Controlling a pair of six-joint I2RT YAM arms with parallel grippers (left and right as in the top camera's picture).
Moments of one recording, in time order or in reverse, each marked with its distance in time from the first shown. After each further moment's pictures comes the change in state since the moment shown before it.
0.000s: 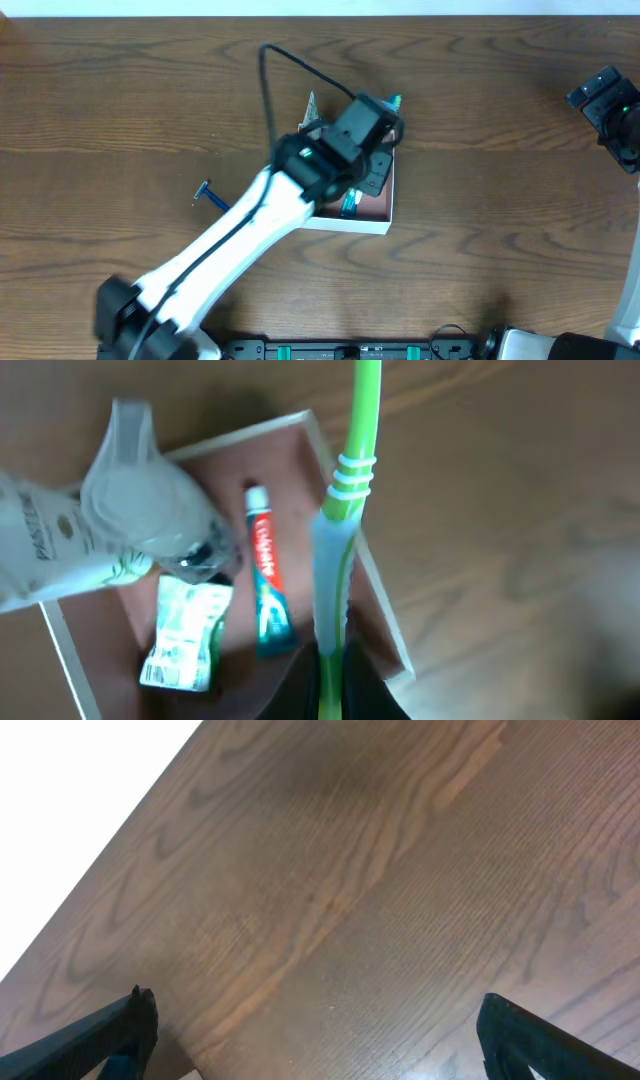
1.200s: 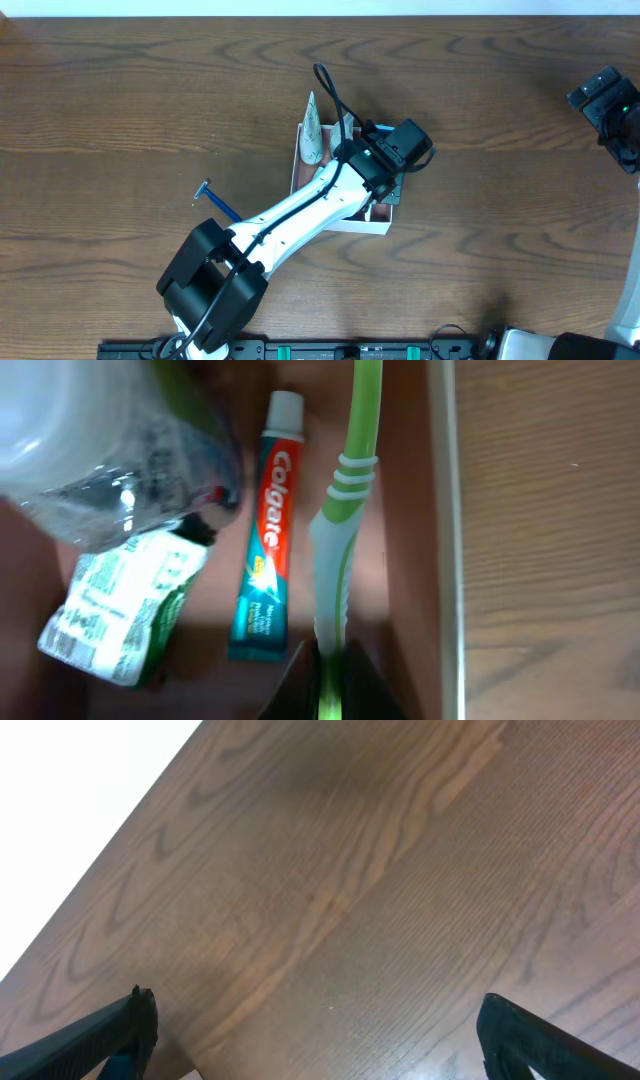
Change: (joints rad) left arm -0.082 0.251 -0.002 0.000 -0.130 -0.313; right arm 0.000 0.000 0.000 0.000 0.000 0.000
